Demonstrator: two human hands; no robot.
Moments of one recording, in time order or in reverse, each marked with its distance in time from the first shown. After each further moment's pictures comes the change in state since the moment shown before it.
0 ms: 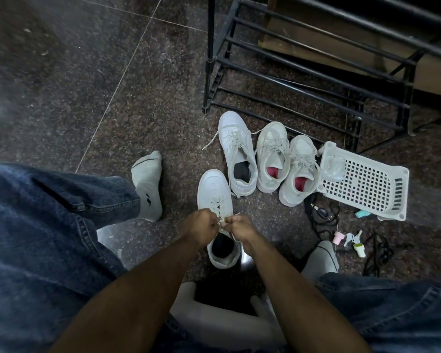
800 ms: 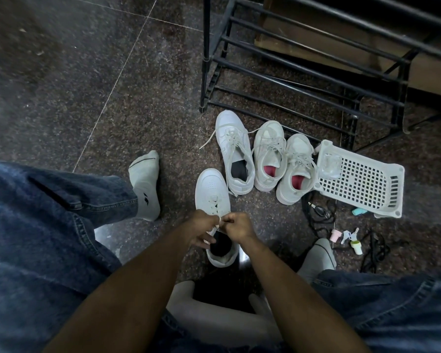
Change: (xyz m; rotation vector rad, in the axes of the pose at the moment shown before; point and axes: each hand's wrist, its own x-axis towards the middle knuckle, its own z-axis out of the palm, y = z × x) left_hand 0.006 0.020 -0.018 -0.726 -0.453 -0.566; right_hand 0.007 0.005 0.001 -0.404 0.142 -0.180
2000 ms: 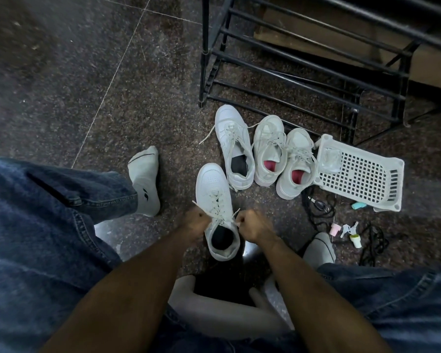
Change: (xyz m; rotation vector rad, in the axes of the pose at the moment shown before) left_hand 0.007 -0.021 0.000 0.044 0.242 0.199; right_hand -0.025 -0.003 -0.042 -0.619 -0.043 0.017
